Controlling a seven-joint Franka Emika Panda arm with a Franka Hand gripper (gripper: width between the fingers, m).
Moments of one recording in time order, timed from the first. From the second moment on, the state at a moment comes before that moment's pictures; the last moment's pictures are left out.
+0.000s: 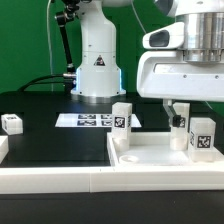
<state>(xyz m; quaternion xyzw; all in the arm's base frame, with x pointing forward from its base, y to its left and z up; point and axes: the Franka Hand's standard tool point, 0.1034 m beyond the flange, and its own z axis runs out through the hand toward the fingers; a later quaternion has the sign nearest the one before) 0.625 0.115 0.078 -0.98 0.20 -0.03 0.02</state>
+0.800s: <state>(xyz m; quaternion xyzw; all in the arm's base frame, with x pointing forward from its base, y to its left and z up) 0.626 0.113 0.079 -1.00 0.02 -0.04 0.00</state>
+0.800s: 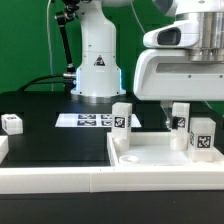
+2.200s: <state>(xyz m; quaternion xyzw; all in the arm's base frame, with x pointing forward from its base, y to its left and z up) 0.620 0.086 0.078 -0.94 0.34 -0.05 -0.01</state>
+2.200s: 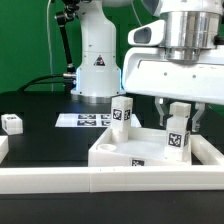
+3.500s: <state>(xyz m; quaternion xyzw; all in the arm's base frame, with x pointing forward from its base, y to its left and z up) 0.615 0.058 0.111 -1.00 0.00 -0.05 -0.03</state>
